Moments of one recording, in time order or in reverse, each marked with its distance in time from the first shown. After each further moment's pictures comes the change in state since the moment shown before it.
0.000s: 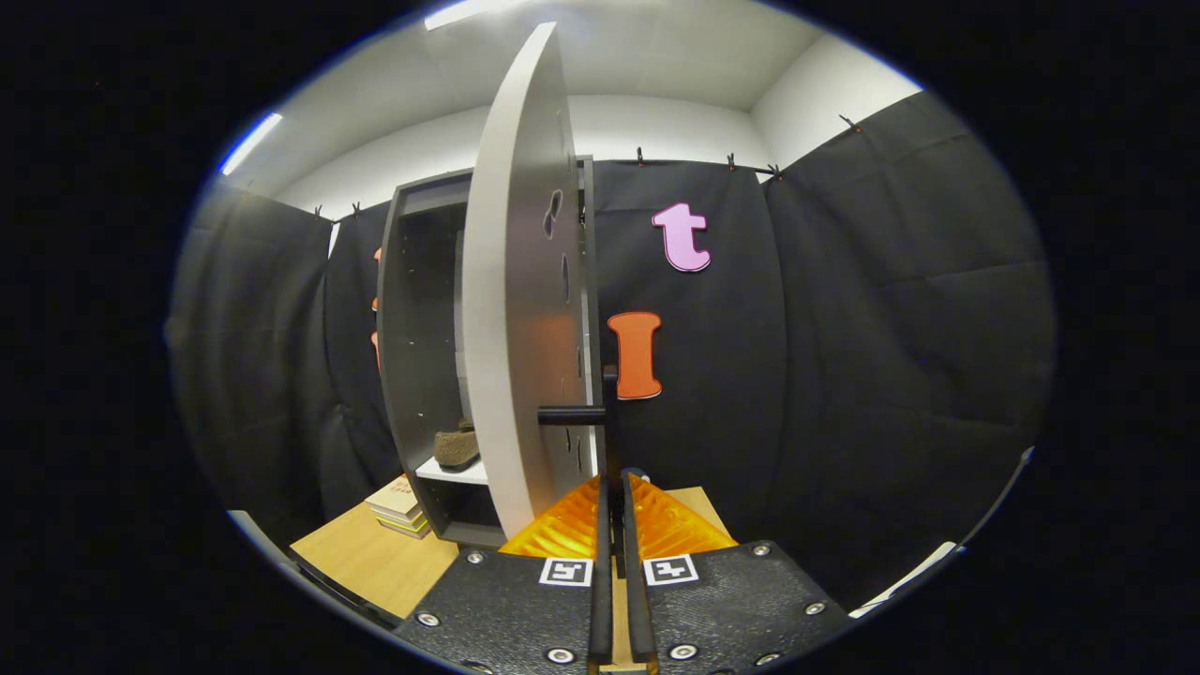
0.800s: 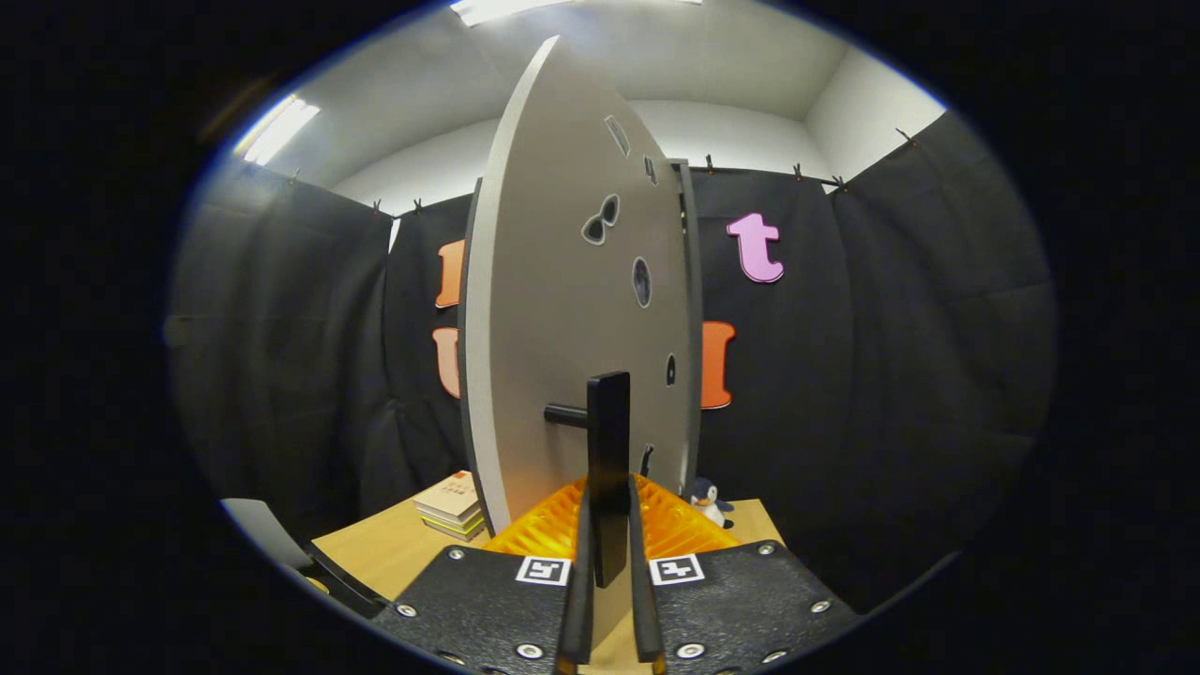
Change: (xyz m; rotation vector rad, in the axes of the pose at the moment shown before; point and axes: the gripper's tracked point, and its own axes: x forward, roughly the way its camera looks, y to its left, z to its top) arm 0.005 0.088 0.005 -0.037 -0.025 0.156
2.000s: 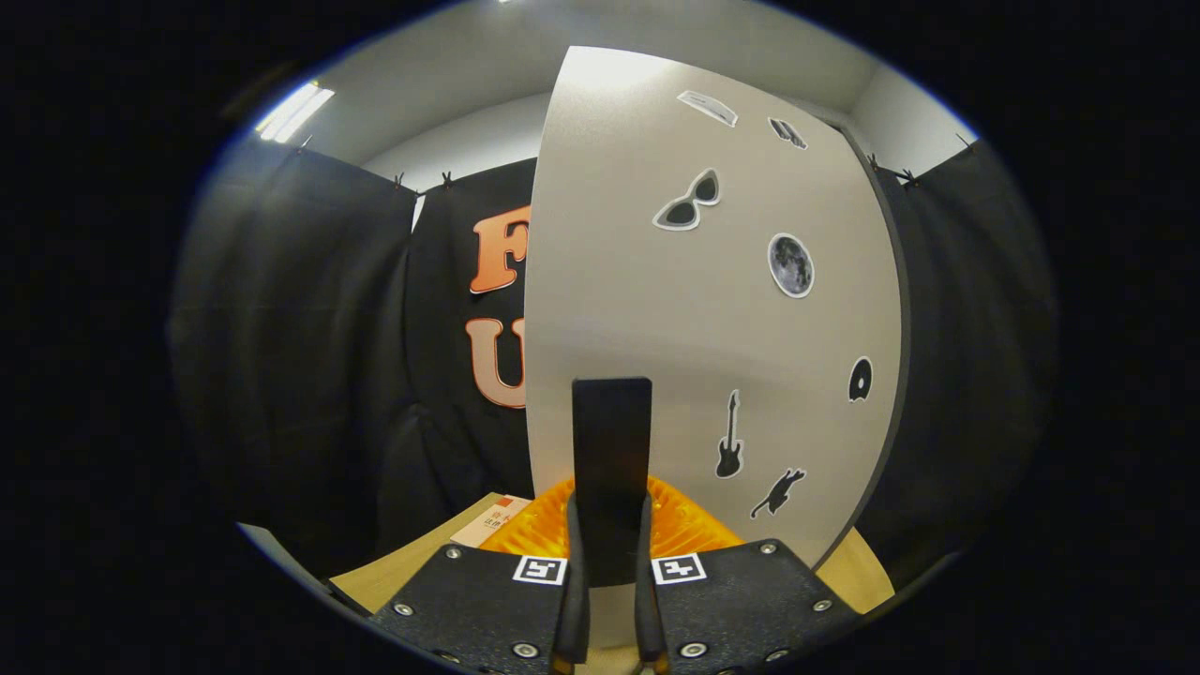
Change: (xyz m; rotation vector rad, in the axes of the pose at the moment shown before) arm 0.114 0.183 0.008 0.005 0.038 0.105
